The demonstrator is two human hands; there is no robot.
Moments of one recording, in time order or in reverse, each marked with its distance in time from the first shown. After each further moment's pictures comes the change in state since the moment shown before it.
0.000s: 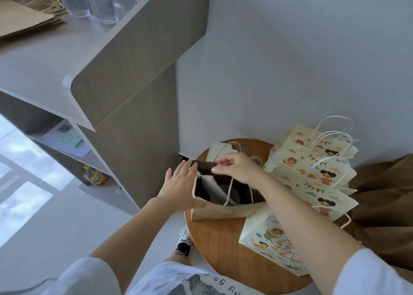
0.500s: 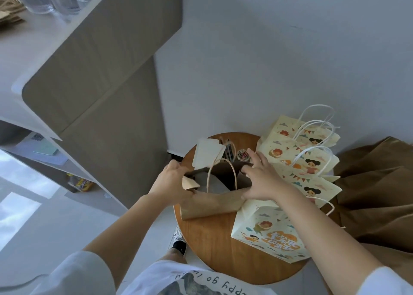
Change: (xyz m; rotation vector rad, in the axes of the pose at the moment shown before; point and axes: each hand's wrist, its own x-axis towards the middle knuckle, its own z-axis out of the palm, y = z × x) left_hand 0.026 0.004 0.004 -0.196 0.056 0.007; right_hand -0.033 0.072 -0.039 -0.887 0.023 0.104
